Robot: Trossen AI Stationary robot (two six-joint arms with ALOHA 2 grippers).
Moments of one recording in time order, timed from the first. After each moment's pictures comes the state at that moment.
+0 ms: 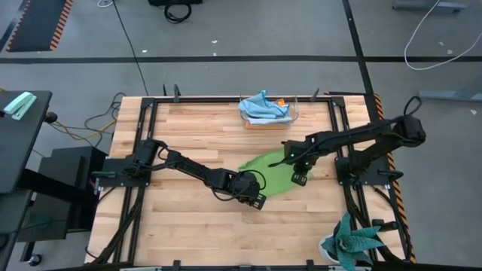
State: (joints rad) left arm -0.22 2.14 1.37 -0.19 -0.05 -1.27; right arm -0.07 1.34 0.68 -0.70 -0.19 0.37
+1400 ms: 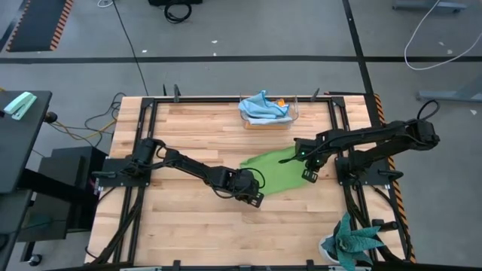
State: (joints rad) left arm -0.22 2.13 1.37 -0.33 -0.05 -1.27; right arm -0.11 1.18 0.60 -0.88 -0.10 0.39
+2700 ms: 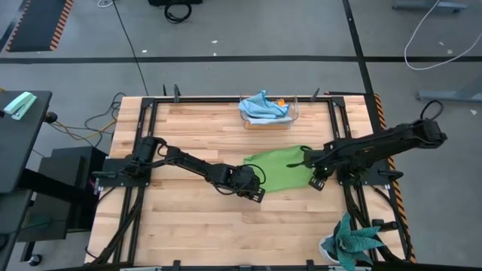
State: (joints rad) left arm -0.18 2.13 1.37 -0.31 -0.09 -1.27; right arm 0.03 1.06 0.43 -0.84 -0.17 0.67
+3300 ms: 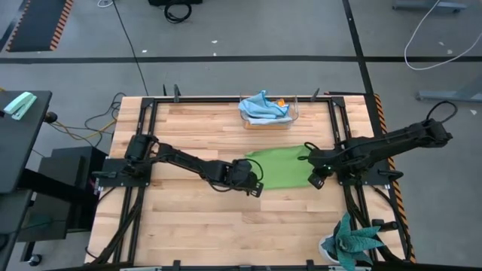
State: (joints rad) left arm -0.19 2.03 1.37 -0.33 -0.24 -1.23; right arm 0.13 0.83 0.43 -0.80 -0.07 0.89
